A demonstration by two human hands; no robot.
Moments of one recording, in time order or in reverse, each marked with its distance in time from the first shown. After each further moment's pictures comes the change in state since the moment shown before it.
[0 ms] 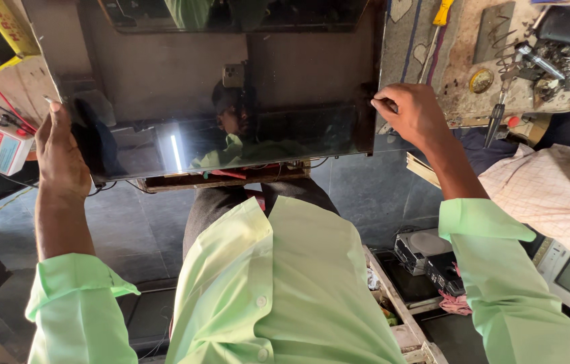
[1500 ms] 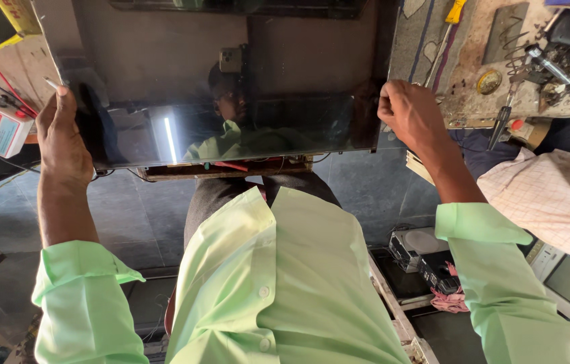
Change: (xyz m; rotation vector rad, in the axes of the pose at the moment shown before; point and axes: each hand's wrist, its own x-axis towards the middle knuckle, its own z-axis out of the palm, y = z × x) left_hand -0.005 0.004 0.006 0.029 -0.027 0.080; right_hand 0.001 0.002 0.017 -0.266 0.010 -0.092
